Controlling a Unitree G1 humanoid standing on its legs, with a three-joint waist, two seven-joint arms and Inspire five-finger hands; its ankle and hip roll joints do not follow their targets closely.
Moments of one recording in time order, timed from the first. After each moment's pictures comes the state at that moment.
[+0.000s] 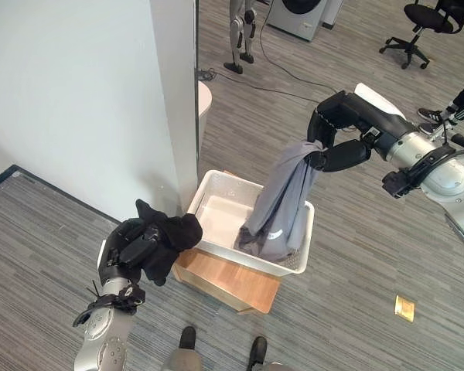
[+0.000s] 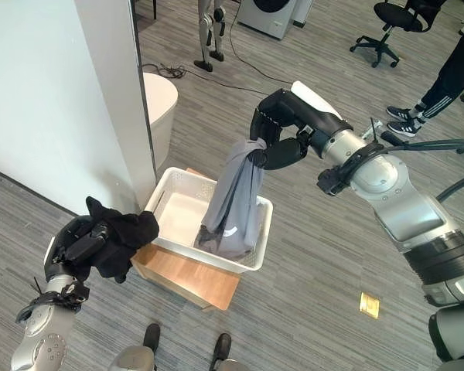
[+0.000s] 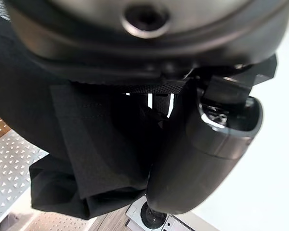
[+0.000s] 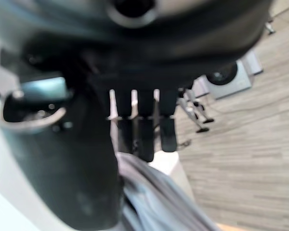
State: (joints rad) left arm 0.19 0.33 0.06 0.03 -0.75 -0.10 0.07; right arm -0.69 -1.13 0.44 0.06 0.33 -0.03 0.15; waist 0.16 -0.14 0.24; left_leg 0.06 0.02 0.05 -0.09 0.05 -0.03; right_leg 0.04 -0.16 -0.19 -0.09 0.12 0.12
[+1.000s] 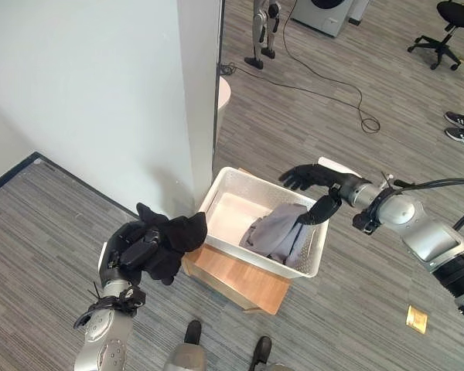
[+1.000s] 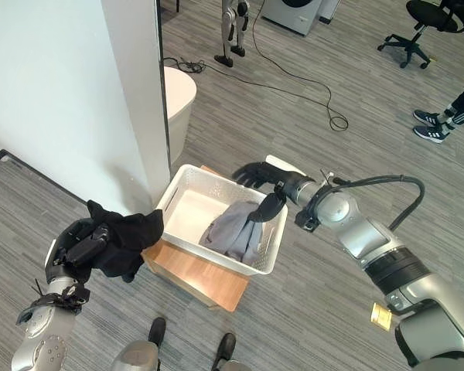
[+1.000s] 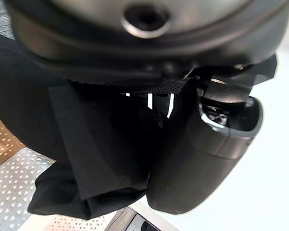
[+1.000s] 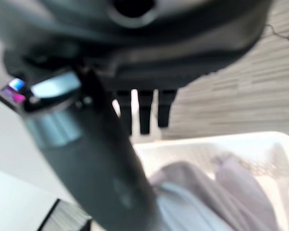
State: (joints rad) left arm 0.19 0.33 0.06 0.04 -0.75 -0.10 0.07; right arm -0.70 -1.03 0.60 0.21 0.28 0.05 0.27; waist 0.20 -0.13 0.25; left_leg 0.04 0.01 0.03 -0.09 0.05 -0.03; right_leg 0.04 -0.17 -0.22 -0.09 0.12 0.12
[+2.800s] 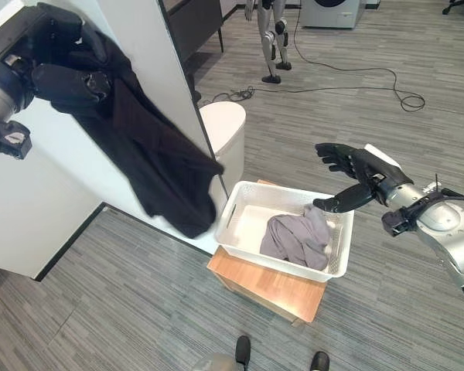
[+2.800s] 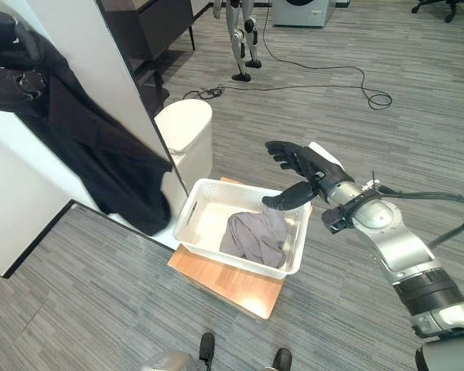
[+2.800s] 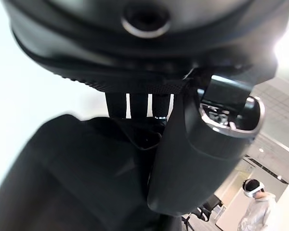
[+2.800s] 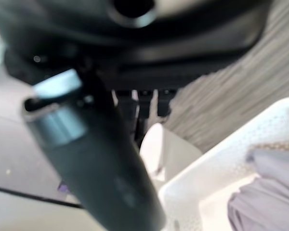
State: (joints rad) left arm -0.89 1.51 -0.59 0.20 -0.86 -0.14 -0.08; right arm -0.37 -1.04 0.24 0.14 0.48 0.05 0.19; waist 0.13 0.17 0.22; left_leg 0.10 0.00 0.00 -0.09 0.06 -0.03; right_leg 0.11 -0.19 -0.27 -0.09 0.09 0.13
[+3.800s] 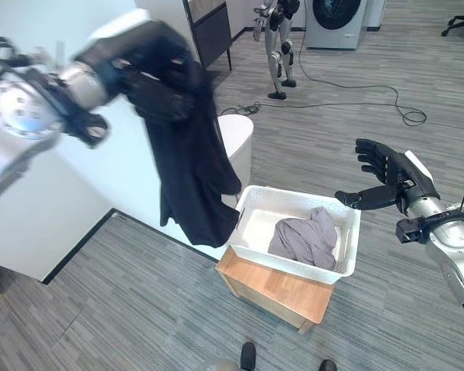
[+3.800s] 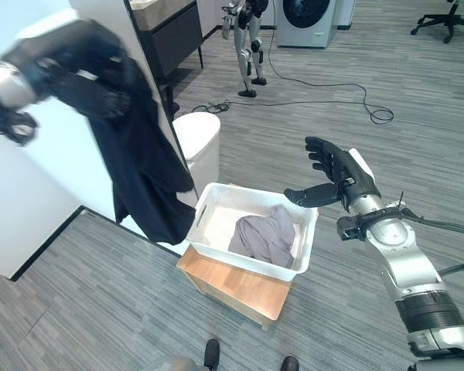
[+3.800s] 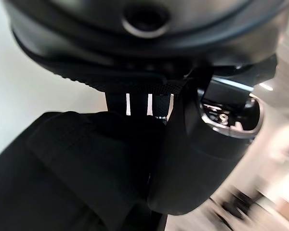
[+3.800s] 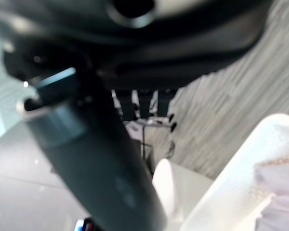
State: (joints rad) left arm -1.37 1.31 -1.12 0.01 -0.82 -0.13 -0.11; right arm -0.33 -0.95 0.15 0.19 0.52 0.03 0.04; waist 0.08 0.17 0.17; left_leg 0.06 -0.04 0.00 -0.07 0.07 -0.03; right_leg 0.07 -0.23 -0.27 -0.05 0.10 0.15
